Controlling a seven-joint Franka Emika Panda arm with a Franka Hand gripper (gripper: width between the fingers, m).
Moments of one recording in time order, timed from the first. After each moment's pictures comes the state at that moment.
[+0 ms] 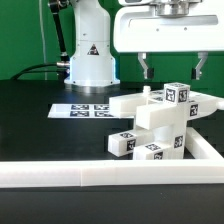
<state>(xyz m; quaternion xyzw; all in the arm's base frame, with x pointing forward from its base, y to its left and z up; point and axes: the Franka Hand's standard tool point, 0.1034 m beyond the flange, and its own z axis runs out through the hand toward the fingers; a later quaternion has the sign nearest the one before) 0.521 0.109 0.134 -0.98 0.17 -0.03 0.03</state>
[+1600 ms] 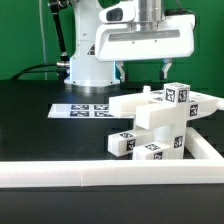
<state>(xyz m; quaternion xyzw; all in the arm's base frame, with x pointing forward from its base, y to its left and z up) 0.418 0.082 0.100 -1.00 0.00 0.01 0.04</state>
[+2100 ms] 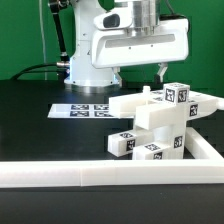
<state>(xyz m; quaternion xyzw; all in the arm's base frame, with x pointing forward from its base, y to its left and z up) 0.419 0.076 0.092 -1.00 -0.04 0.01 0.05</state>
